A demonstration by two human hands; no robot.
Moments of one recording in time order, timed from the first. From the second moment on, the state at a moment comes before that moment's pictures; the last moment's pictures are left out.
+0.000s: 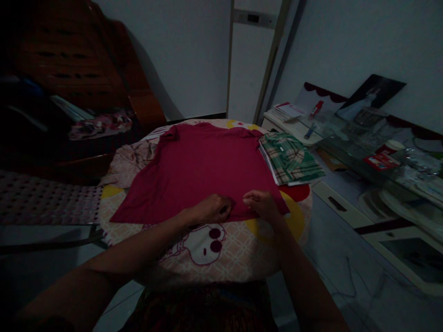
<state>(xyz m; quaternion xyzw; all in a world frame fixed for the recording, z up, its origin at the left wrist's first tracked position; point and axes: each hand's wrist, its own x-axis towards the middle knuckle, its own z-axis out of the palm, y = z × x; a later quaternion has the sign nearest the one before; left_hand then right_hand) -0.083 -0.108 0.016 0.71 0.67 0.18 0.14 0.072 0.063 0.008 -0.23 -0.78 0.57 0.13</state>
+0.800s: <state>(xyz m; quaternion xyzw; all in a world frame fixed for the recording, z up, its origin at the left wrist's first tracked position) -0.100 -0.112 0.026 0.62 0.63 0.35 0.30 0.082 0.042 0.005 -0.10 -0.97 0.21 0.09</state>
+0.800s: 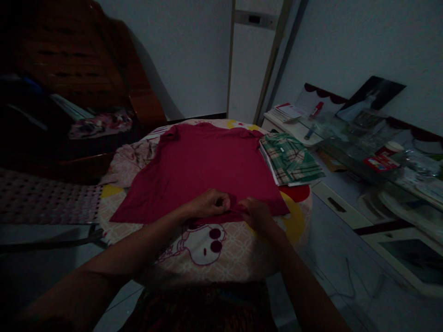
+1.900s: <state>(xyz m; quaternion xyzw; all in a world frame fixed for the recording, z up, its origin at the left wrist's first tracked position) -0.105 -0.108 0.001 0.69 0.51 0.34 0.38 0.120 0.065 0.001 -0.12 -0.98 0.07 0.13</state>
